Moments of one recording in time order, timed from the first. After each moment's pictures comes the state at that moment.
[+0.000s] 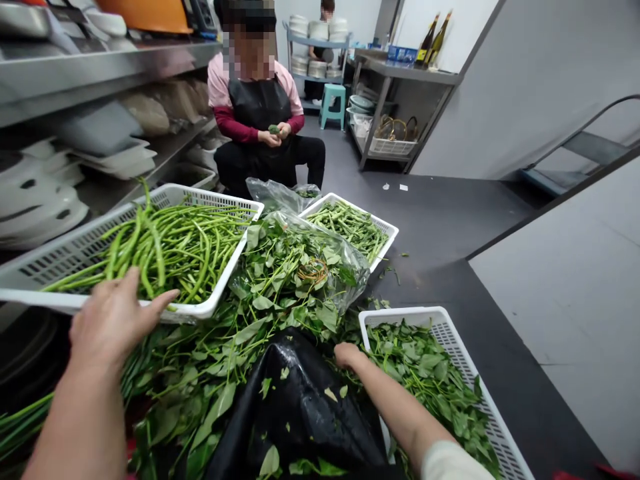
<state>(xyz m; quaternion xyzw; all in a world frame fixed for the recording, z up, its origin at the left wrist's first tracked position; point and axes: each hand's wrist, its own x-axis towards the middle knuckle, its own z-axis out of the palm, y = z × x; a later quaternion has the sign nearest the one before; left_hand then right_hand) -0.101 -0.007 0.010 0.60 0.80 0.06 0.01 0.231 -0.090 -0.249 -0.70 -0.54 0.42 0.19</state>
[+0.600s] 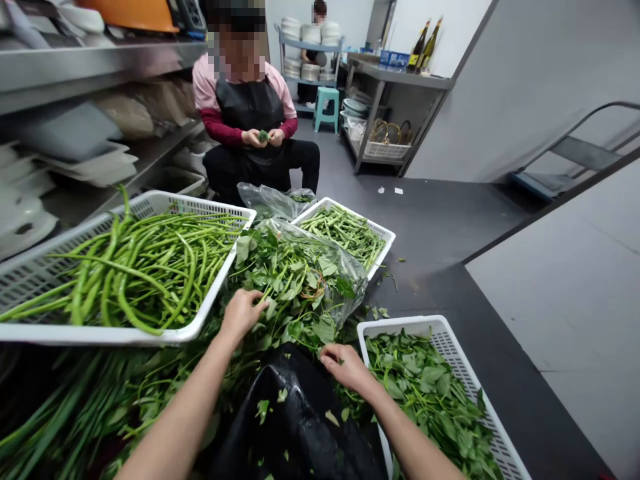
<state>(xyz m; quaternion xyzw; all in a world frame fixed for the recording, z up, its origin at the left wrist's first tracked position) 0.002 0.054 -0.114 0.70 0.67 0.07 0.24 0.230 -0.087 -0.167 -0.62 -0.63 0.42 0.22</state>
